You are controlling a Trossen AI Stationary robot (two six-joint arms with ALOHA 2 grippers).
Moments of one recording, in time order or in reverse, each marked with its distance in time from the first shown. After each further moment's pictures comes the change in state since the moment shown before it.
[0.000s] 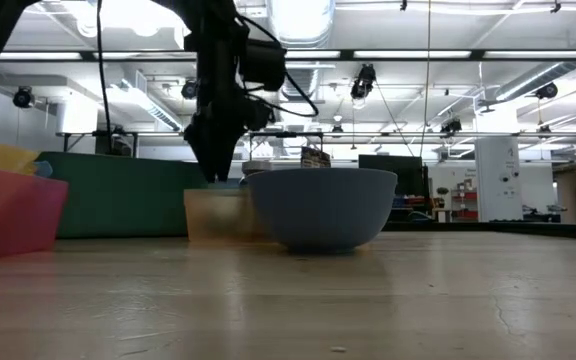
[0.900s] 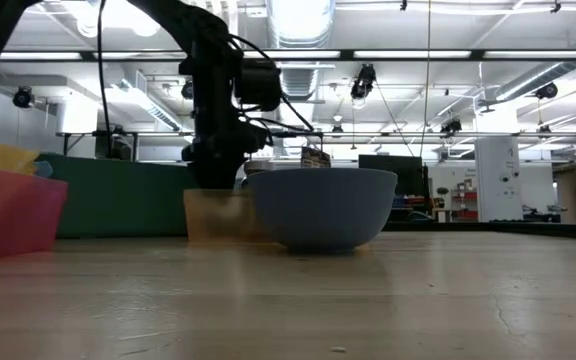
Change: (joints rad) left arm 0.023 0.001 -0.139 0.191 -0.056 -0.007; right arm 0.000 0.000 0.000 0.014 -0.001 0.026
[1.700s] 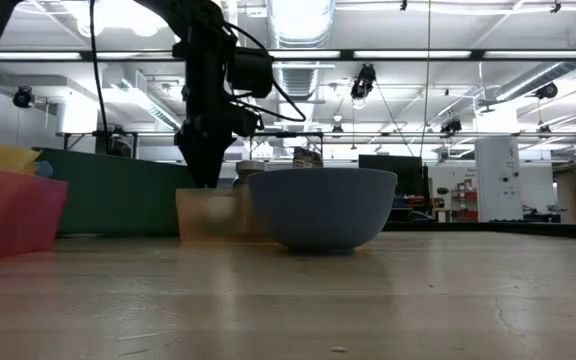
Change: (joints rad) left arm 0.014 -0.059 0.040 -0.129 0.030 0.046; right arm 0.000 0.002 0.000 0.001 0.000 -0.008
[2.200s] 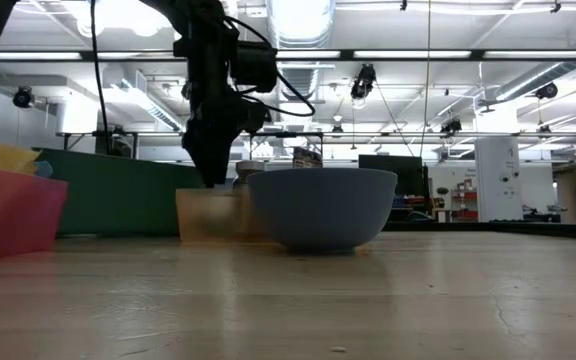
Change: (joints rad) left arm -0.037 0.000 0.000 0.040 0.093 0.026; right arm 0.000 0.000 0.000 0.000 0.000 0.005
